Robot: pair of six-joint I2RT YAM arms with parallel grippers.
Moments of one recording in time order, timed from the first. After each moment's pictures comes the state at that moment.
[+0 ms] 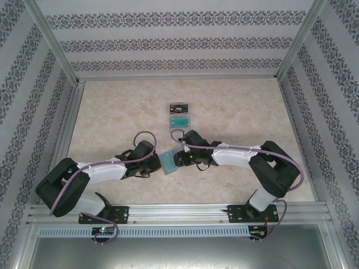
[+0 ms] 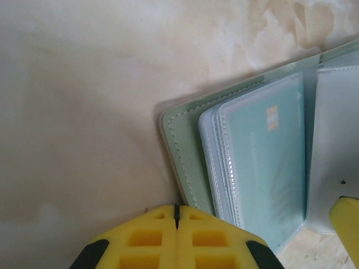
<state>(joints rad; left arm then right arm) -0.66 1.40 0.49 -0.05 0.11 -1.00 0.80 1.63 0.80 -0.16 -0.20 0.53</state>
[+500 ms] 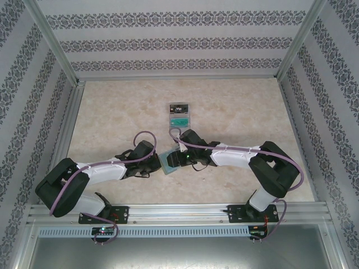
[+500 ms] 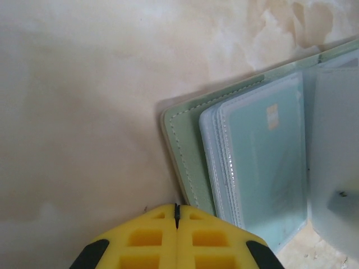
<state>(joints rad) -0.67 1.39 0.49 -0.07 0.10 -1.00 0.82 1.63 0.82 -0.09 -0.34 0.62</state>
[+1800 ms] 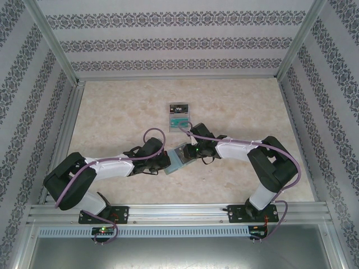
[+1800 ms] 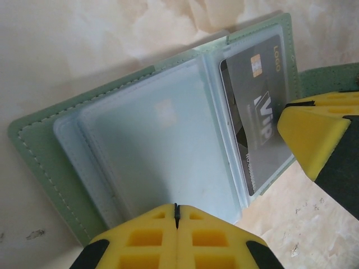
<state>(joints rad) -0.73 1.48 0.60 -0.02 0.14 -1.02 0.65 1.67 0.81 -0.17 -0.23 0.50</state>
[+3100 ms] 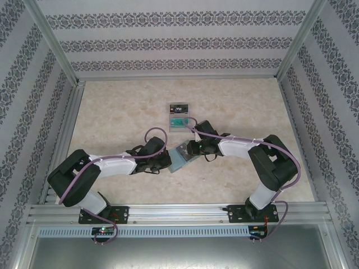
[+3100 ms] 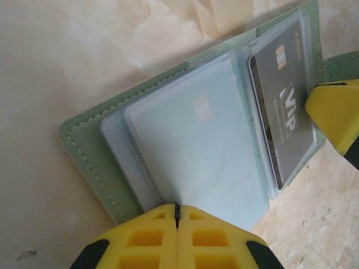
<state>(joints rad) -0.73 1.53 0.63 -0.03 0.13 -1.03 0.59 1.68 0.81 -0.15 -0.23 0.50</state>
